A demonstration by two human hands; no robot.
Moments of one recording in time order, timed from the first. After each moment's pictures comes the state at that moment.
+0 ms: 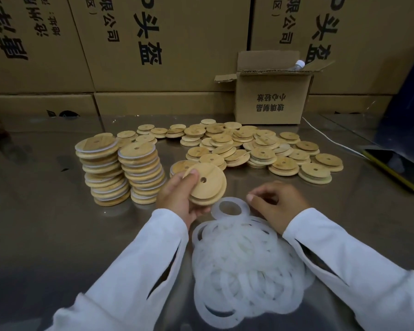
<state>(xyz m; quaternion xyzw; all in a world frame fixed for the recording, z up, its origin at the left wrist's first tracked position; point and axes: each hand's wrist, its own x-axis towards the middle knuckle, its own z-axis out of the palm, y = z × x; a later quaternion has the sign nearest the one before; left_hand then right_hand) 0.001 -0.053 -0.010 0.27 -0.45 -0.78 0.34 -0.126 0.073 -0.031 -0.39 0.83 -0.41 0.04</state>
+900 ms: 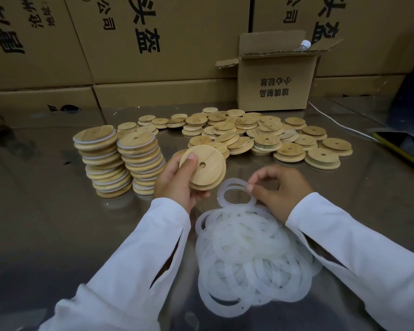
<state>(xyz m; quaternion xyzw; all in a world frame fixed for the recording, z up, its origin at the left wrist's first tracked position) 0.003 -0.054 -0.011 0.25 -0.49 -0.74 0.39 -0.110 0.070 -0.019 -0.37 0.80 -0.47 0.07</state>
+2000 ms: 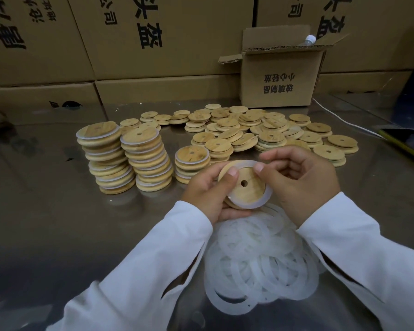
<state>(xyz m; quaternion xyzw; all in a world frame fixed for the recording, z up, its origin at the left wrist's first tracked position) 0.007 -0.033 -0.014 0.14 -0.61 -0.76 0.19 -0.082 0.075 -0.003 -0.34 0.66 -0.68 0.01</state>
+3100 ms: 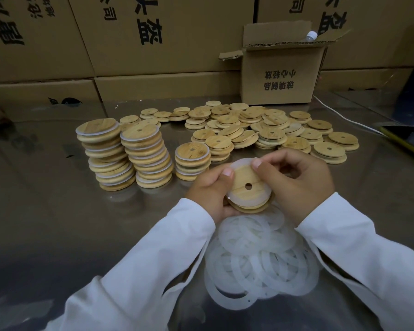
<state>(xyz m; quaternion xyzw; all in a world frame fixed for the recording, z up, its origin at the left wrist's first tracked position) 0.005 -0.026 -0.016 0.17 -0.59 -0.76 0.21 -0.079 0.073 -0.007 -0.31 0.68 -0.67 0.02</state>
